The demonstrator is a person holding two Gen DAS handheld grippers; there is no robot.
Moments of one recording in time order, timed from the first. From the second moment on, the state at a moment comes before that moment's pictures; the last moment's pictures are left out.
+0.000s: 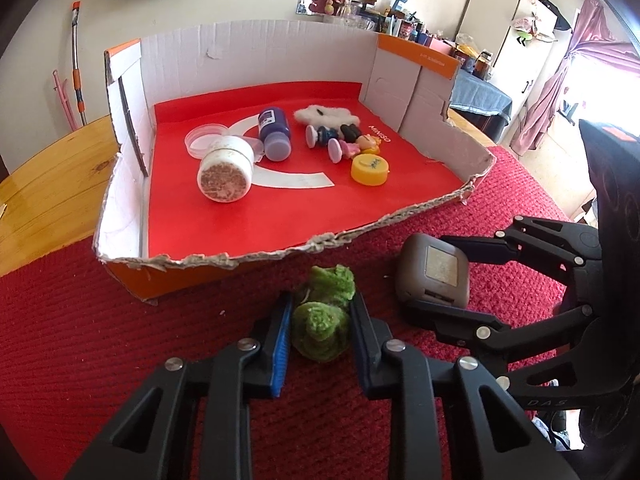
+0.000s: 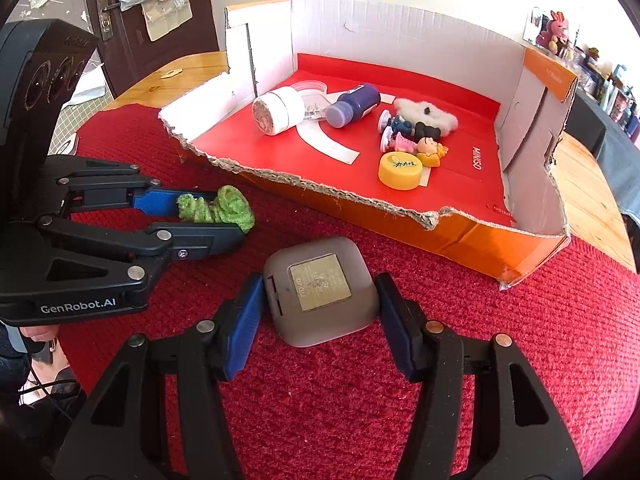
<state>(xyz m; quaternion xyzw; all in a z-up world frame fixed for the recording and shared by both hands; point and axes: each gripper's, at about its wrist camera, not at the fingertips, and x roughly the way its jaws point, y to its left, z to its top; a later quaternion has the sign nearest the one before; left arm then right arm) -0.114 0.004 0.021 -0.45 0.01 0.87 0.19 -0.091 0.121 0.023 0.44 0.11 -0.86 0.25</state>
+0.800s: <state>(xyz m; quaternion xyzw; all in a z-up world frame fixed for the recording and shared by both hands) -0.094 -0.004 0.066 -0.41 0.00 0.89 0.20 -0.076 0.120 0.058 0.41 0.09 -0.86 0.29</state>
